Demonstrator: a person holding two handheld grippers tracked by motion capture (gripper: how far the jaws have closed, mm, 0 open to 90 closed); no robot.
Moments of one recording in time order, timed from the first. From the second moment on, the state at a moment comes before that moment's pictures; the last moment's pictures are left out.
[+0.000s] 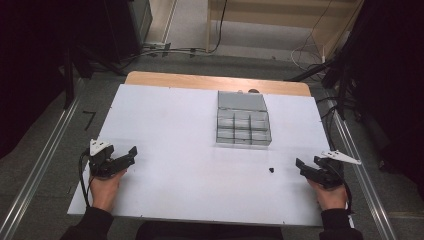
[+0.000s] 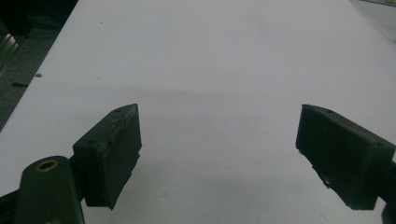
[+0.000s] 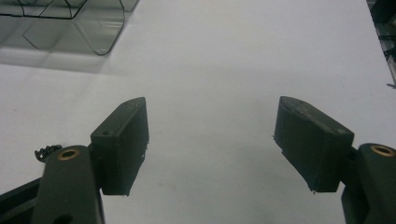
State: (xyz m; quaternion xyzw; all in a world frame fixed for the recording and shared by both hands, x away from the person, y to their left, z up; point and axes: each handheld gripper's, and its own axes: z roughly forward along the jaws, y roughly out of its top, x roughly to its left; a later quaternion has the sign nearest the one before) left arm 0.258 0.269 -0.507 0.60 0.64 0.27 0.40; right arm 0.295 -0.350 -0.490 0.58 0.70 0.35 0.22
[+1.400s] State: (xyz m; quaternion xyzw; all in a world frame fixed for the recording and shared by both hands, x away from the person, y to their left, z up) left arm 0.259 0.267 -0.507 0.60 0.64 0.27 0.40; right arm 0.294 -0.332 -0.493 0.56 0.72 0.34 0.21
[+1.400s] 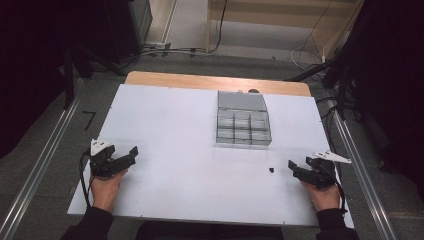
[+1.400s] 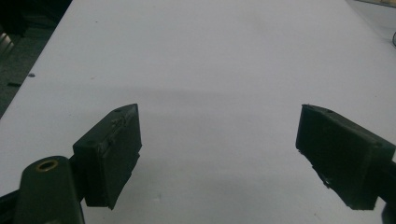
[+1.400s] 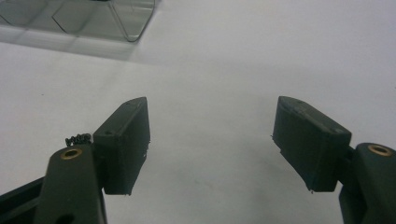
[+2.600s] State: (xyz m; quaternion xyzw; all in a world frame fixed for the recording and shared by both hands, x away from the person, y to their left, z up) left arm 0.259 0.265 -0.507 0.60 0.64 0.26 0.40; right arm 0.295 -0.320 -0.496 0.55 0.74 0.35 0.19
